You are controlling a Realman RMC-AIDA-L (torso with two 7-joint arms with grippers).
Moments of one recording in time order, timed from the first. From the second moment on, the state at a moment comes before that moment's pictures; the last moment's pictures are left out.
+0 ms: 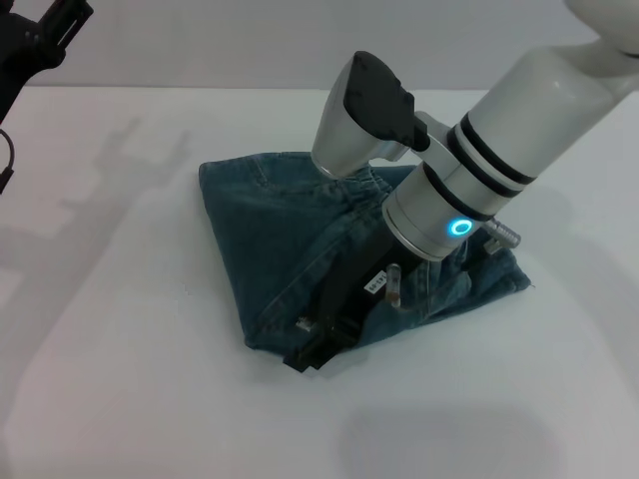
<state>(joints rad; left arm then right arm) -0.40 -2.07 1.20 0.49 0.51 1.16 -0.79 1.06 2.09 -1.52 -0.62 -2.08 -1.39 2.08</state>
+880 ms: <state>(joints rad) -0.37 -2.07 1.20 0.49 0.50 1.21 -0.79 1.06 2.09 -1.70 -0.62 -2.00 -1.20 2.12</state>
